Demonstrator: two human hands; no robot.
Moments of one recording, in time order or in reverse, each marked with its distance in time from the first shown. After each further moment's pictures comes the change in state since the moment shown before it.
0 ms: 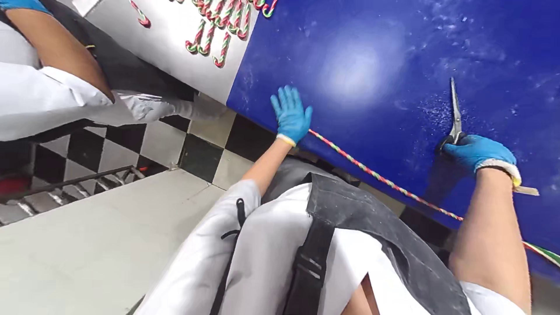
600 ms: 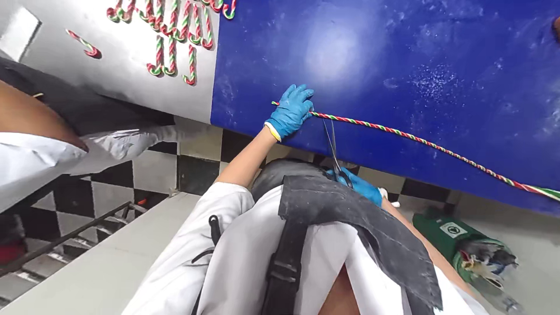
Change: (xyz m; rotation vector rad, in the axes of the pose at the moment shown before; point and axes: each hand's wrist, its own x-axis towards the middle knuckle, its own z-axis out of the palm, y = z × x) left_hand 0.053 -0.009 -0.034 -0.280 -0.300 0.858; right_hand -0.238 -0.194 0.104 0.973 -0.768 -0.382
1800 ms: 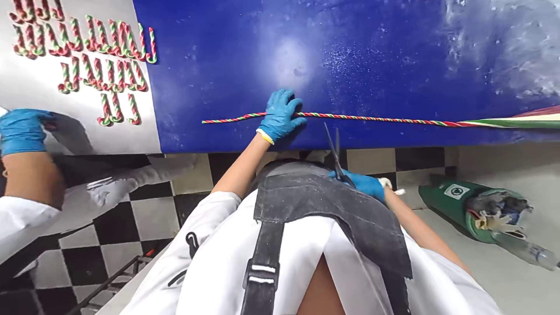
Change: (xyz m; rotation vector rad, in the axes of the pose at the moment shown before) left_hand 0.088 0.157 0.068 0.086 -0.055 0.005; right_hand -0.086 0.177 -0.094 -0.103 -0.014 -0.168
